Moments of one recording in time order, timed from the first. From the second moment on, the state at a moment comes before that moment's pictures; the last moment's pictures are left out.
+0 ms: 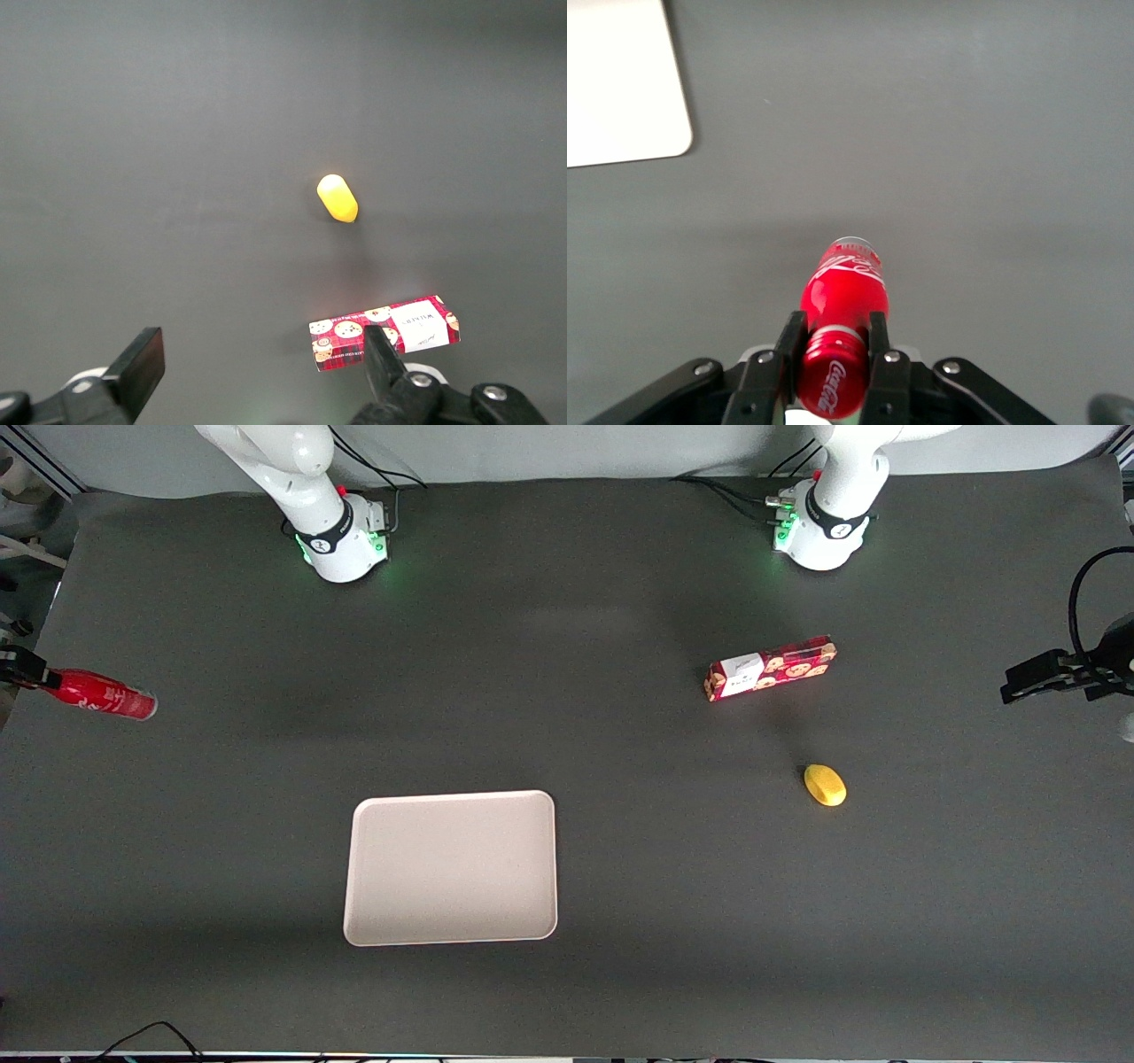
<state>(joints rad) -0.44 0.03 0.13 -1.66 -0.01 1.55 -0.23</state>
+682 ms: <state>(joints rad) 0.38 0.13 -0.32 -1.57 0.09 1.65 0.24</state>
